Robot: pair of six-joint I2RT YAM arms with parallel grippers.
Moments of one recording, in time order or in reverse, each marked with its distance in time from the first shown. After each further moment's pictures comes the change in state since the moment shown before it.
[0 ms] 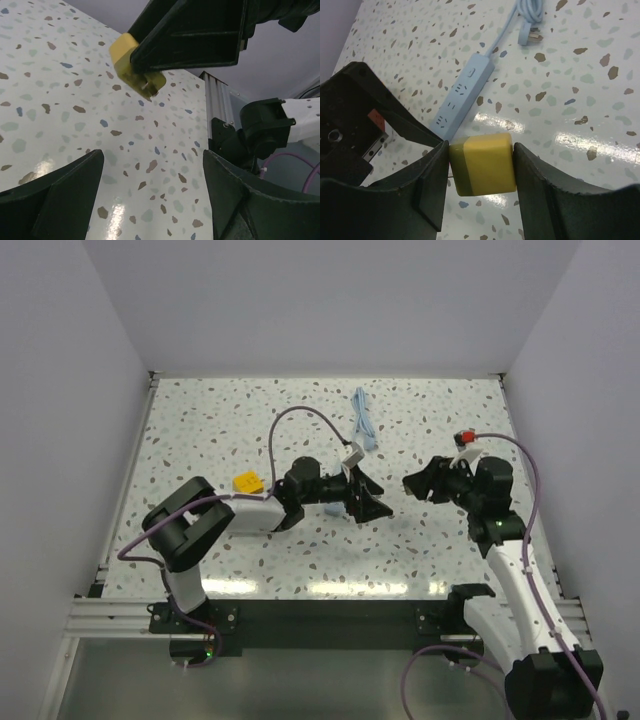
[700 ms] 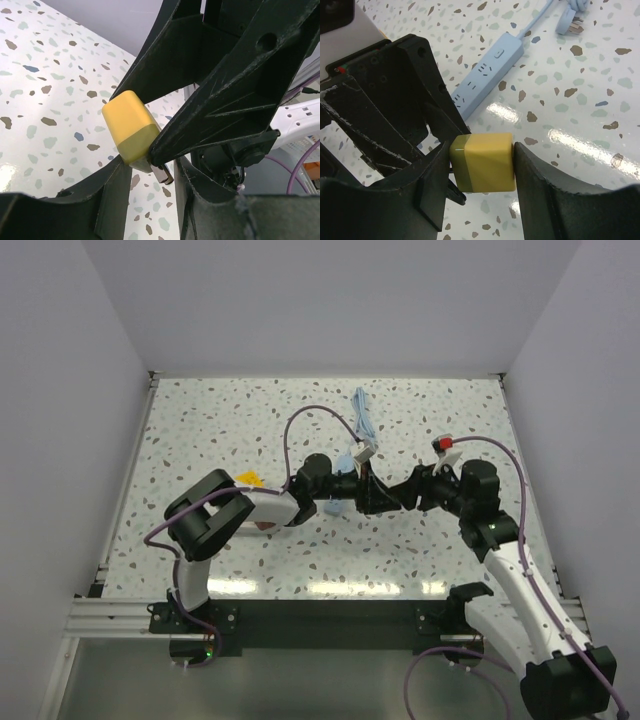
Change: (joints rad) left arm -0.026 0.163 0.144 0.073 0.076 -0.128; right arm 0.182 -0.010 0.001 -0.033 0.020 -0.082
